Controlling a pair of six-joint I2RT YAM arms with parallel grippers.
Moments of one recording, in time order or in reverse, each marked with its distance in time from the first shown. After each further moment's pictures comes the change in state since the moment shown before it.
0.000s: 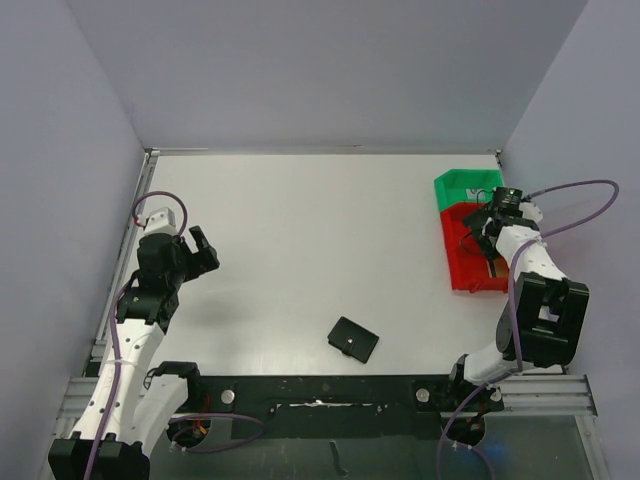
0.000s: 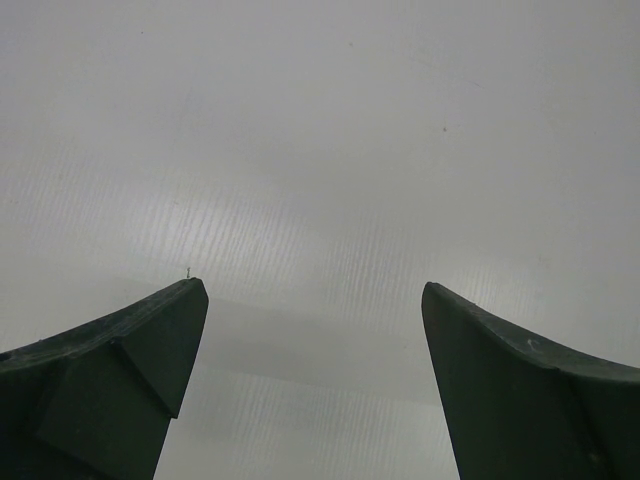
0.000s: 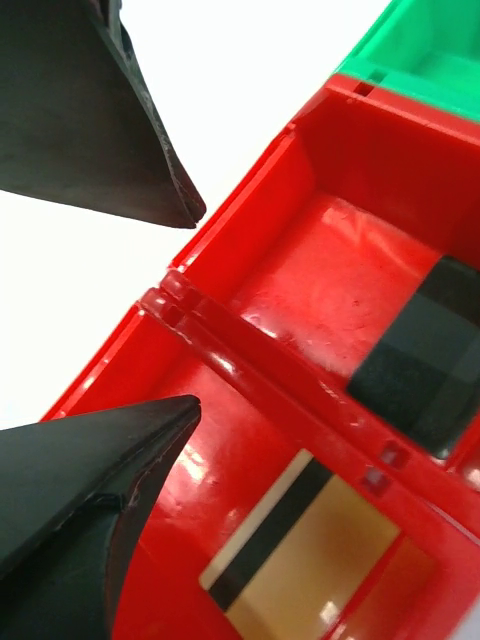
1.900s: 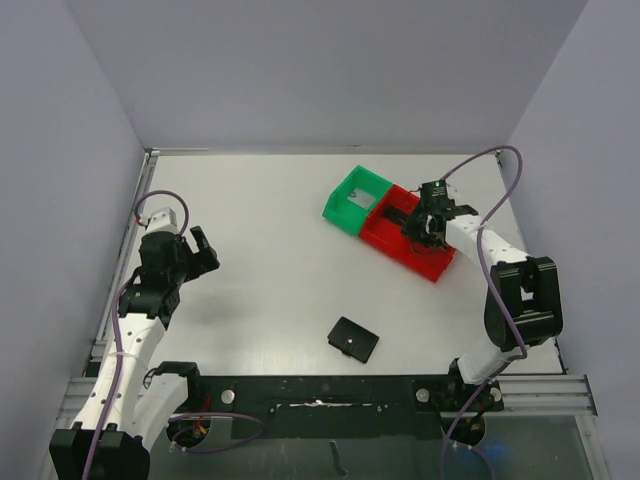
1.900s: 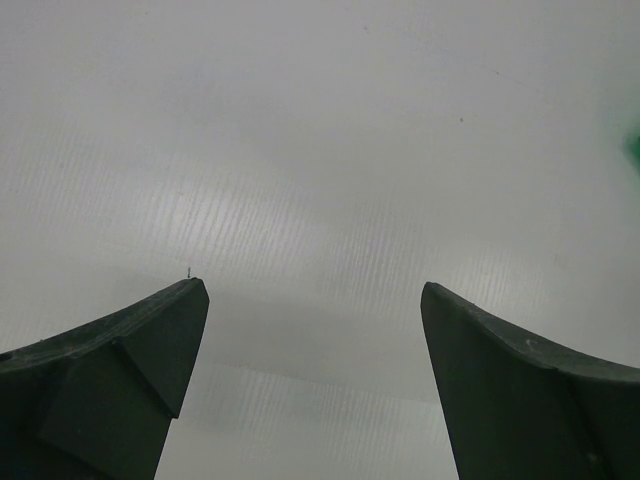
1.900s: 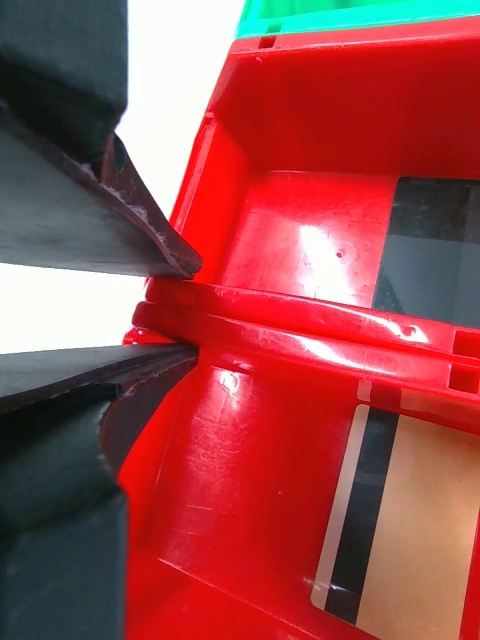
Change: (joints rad) left arm 0.007 0.040 0.000 0.000 -0.004 0.000; right arm 0.418 0.099 0.080 -0.052 -0.044 -0.068
